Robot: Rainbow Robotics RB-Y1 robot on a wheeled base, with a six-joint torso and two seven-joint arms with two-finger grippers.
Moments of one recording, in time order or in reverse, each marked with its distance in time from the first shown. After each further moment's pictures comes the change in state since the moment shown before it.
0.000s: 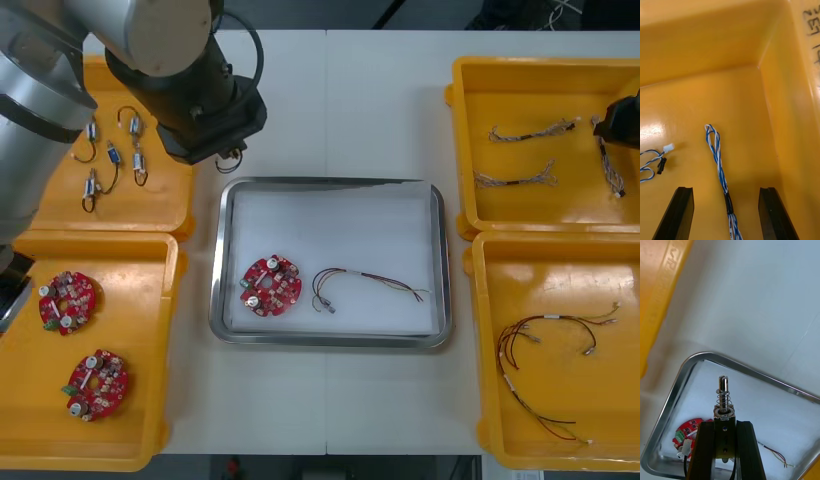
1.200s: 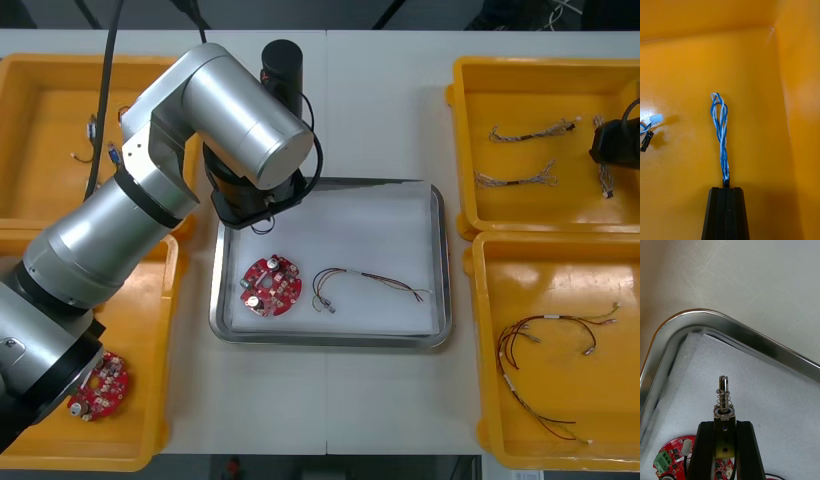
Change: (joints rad) right arm 0.051 0.022 0.000 -0.003 -0.011 -0.038 0.097; left arm 0.096 -0.186 -0.178 0.141 -0.280 -0.077 0.038
